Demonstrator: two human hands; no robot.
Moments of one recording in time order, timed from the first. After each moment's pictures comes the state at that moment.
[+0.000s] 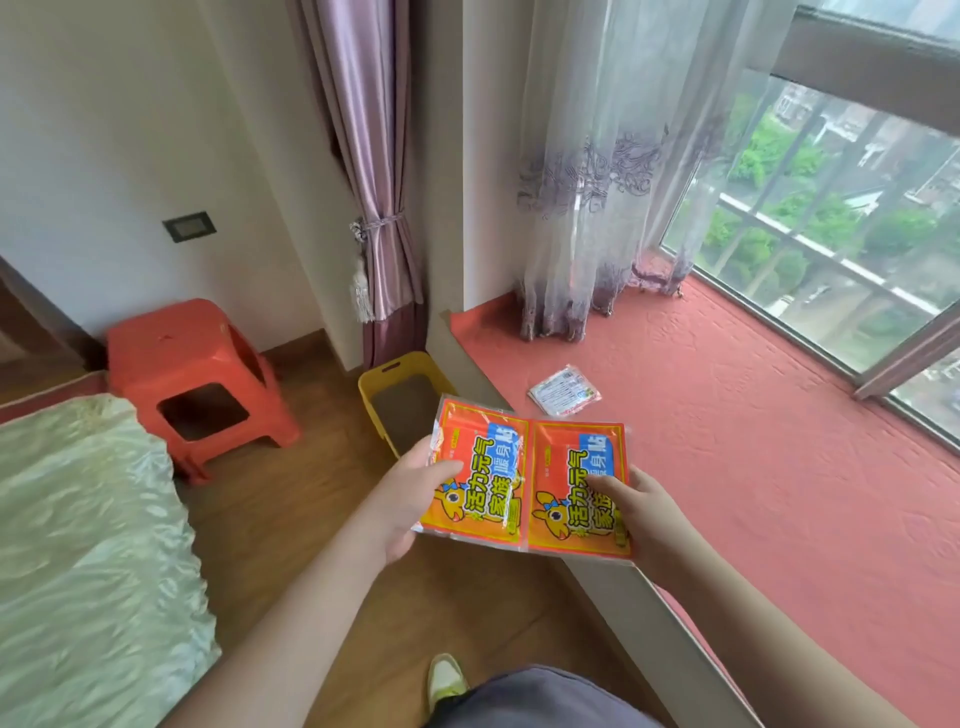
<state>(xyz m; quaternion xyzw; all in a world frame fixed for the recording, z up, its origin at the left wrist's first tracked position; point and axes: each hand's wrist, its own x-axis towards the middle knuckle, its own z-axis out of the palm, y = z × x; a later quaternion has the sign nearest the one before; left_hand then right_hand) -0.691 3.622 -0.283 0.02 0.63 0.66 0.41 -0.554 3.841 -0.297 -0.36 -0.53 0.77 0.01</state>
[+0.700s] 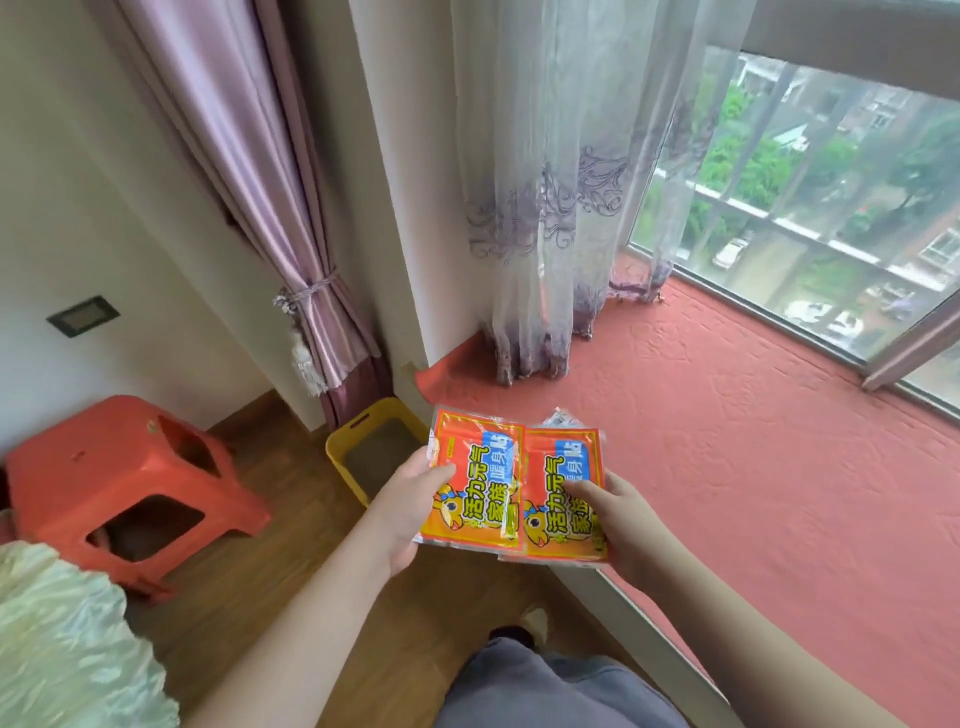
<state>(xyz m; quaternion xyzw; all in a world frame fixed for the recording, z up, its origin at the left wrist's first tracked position) -0.866 3.736 -0.299 0.03 0.66 0.60 0.44 -0.712 3.915 -0.328 -0.39 -0.47 0.79 0.05</state>
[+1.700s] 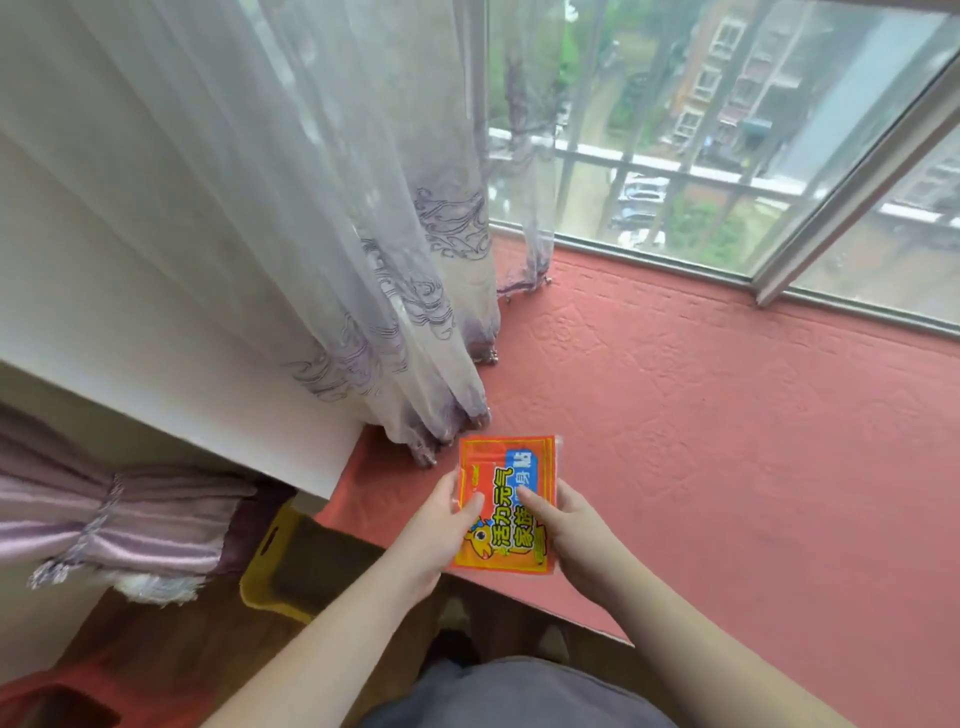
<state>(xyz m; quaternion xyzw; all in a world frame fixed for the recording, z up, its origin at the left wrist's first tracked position) -1.012 3.964 -0.368 0.17 0.64 0.43 0.62 -0.857 4.029 -0.367 -0.44 -0.33 0.80 0.22</state>
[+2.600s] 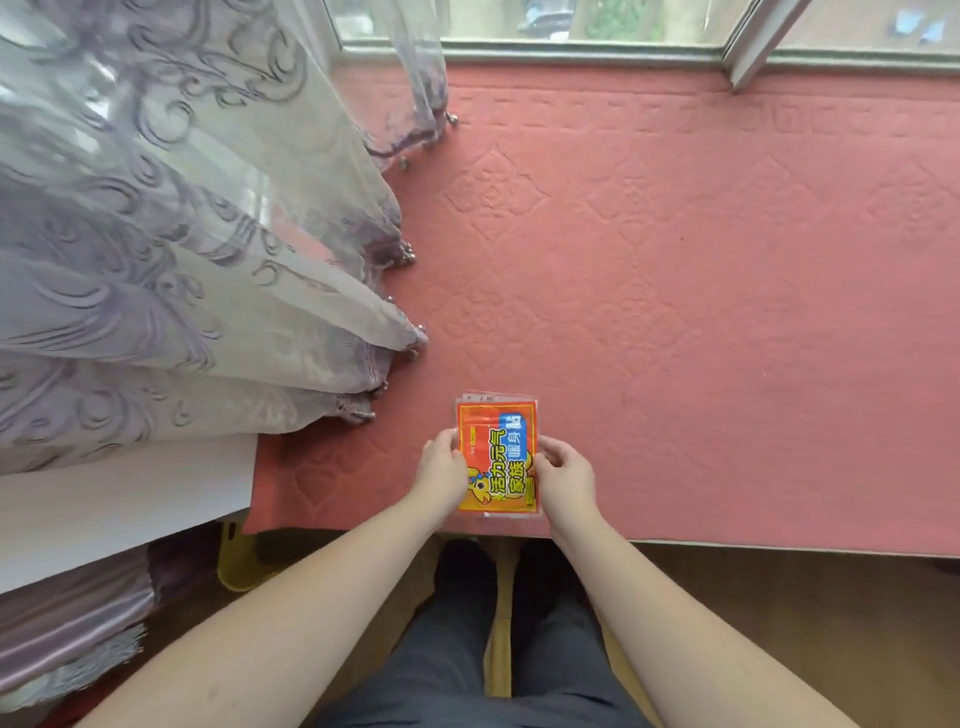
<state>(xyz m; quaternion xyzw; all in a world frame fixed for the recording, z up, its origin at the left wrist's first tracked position) -0.998 4.031 -0.559 0.35 0.79 0.06 0.50 -0.848 4.030 -0.562 -0.76 -0.22 0.58 0.20</state>
